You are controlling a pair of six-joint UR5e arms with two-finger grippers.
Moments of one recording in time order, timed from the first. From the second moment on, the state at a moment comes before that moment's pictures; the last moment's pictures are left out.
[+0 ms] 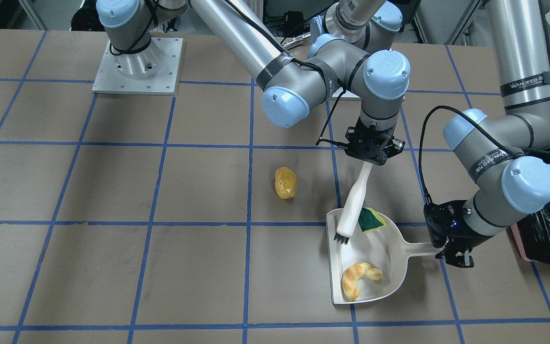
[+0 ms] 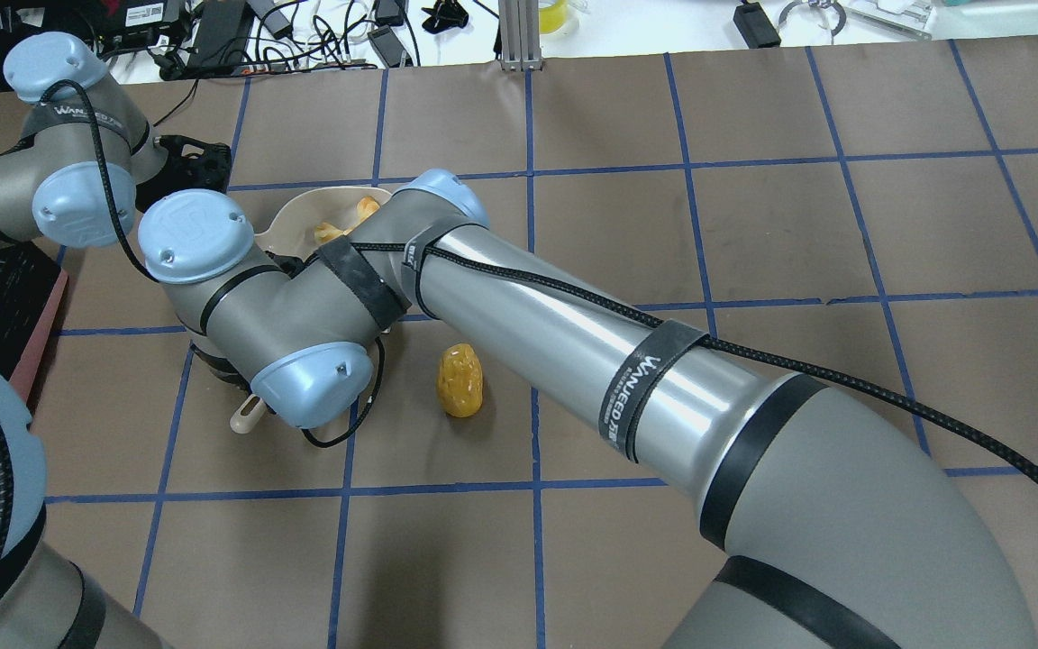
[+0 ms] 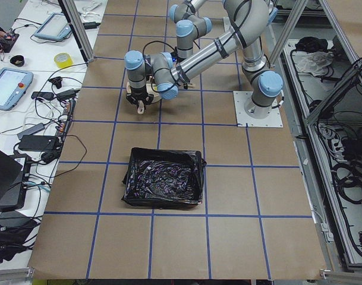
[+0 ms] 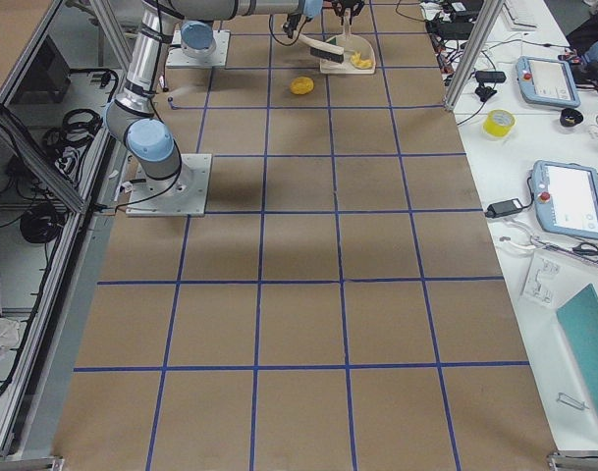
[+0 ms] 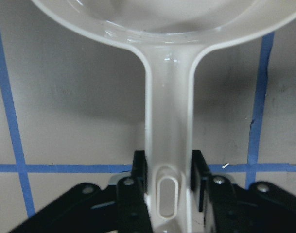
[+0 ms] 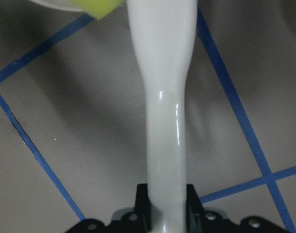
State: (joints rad) left arm -1.28 -2.03 -1.66 -0.99 1.59 1.87; right arm 2.38 -0.88 1.24 -2.03 -1.35 1.30
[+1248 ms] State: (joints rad) left arm -1.28 -2.03 -1.66 -0.99 1.59 1.87; right arm 2.24 -0.94 1.20 -1.92 -1.34 1.13
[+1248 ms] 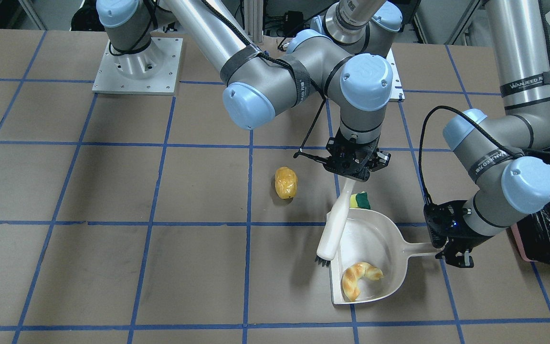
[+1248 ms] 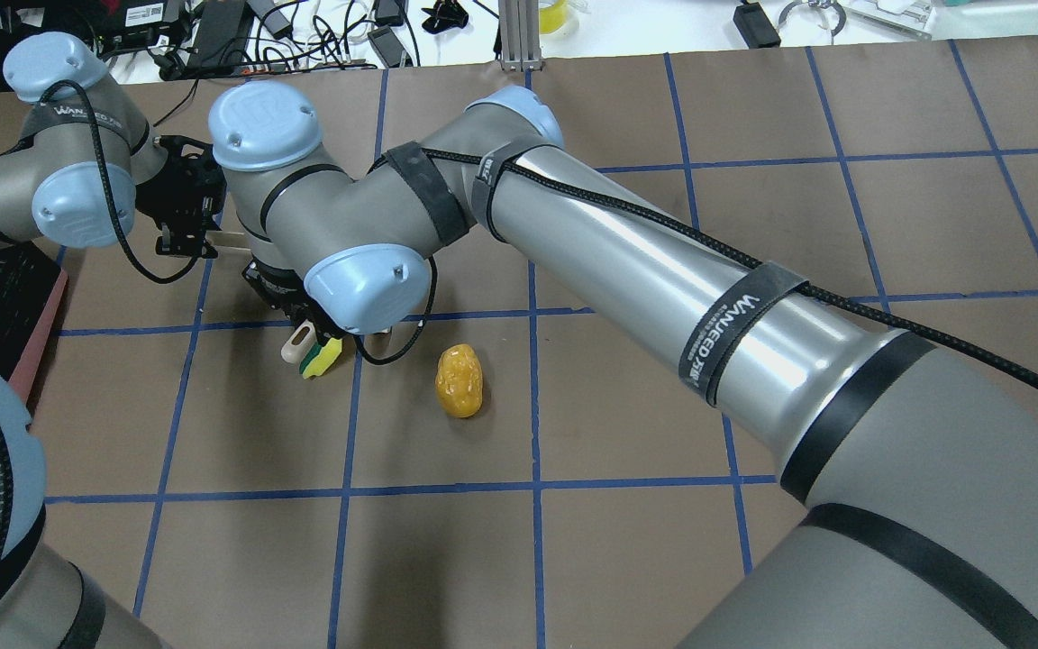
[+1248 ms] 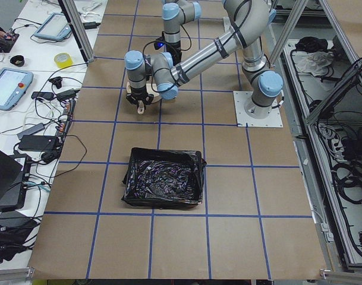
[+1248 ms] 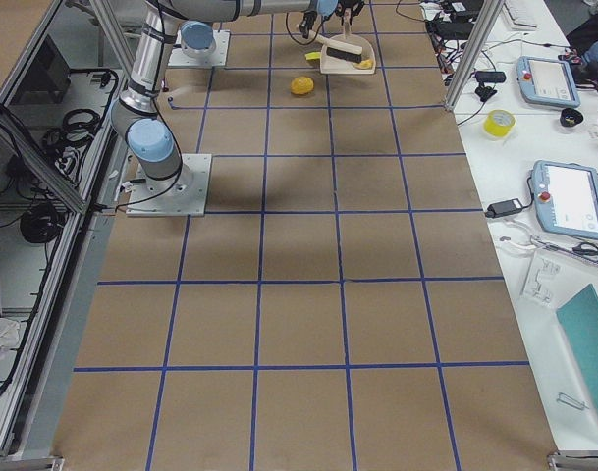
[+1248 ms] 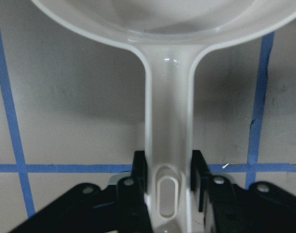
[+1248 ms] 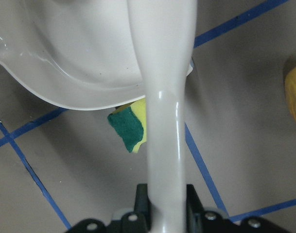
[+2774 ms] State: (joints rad) left arm -1.10 -2.01 -1.61 -1.02 1.60 2.15; right arm 2.33 -1.01 1.26 -1.88 -1.24 1.64
